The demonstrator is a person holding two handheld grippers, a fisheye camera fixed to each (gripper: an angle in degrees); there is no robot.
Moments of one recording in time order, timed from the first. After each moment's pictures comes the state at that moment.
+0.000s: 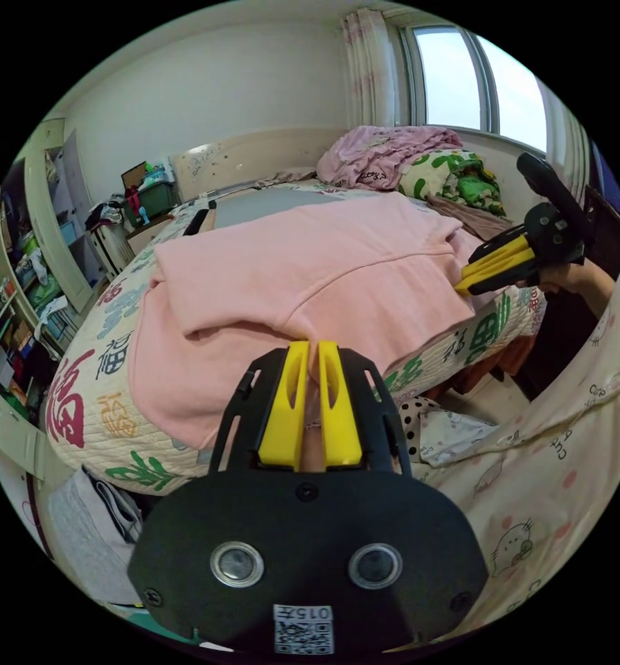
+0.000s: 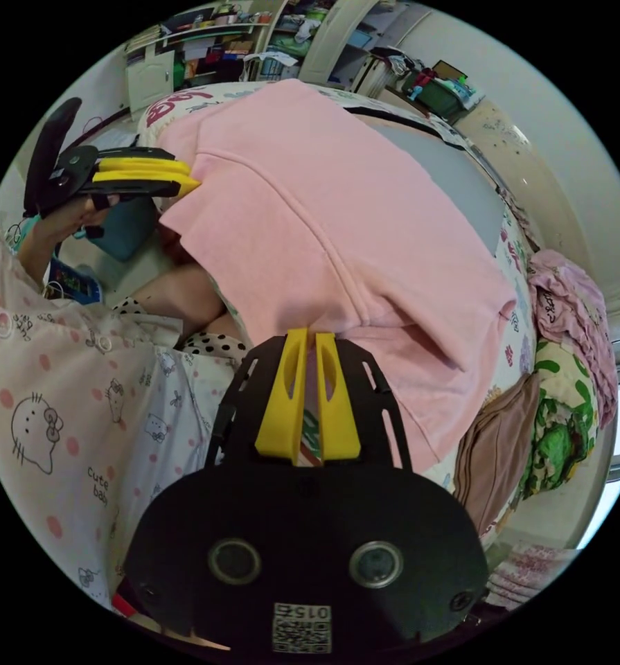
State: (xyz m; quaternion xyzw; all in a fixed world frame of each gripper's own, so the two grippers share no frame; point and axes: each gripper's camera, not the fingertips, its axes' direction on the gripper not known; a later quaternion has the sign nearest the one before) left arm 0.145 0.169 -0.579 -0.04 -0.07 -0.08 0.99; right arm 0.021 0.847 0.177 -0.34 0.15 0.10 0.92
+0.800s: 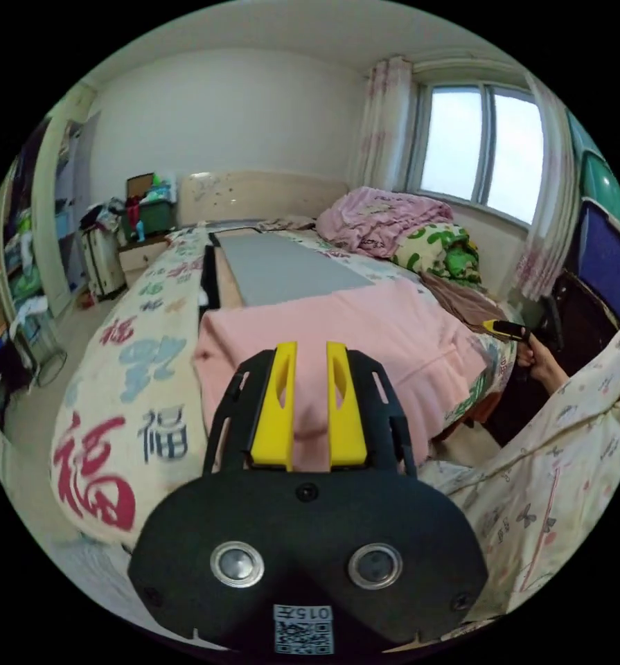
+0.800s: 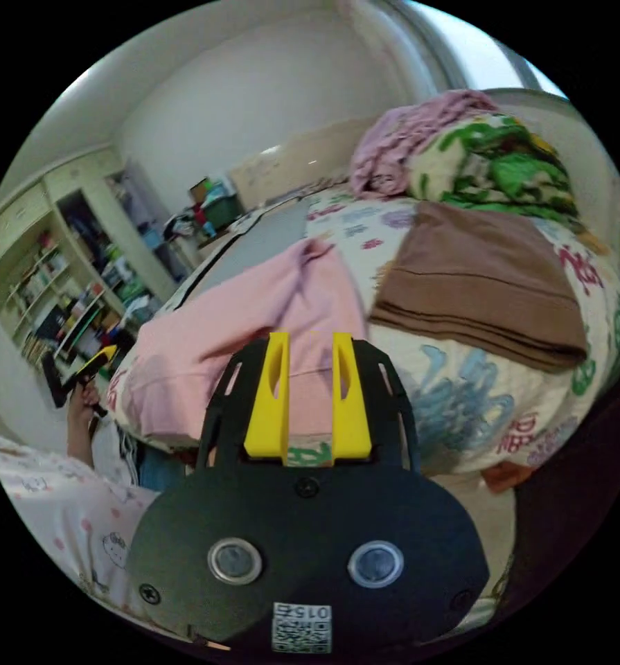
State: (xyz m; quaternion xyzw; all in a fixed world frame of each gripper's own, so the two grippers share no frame) left arm -0.051 -0.052 -0.604 0.06 0.03 -0.04 1.00; right arm 0.198 0.925 0.004 0.03 0.27 0.55 0.79
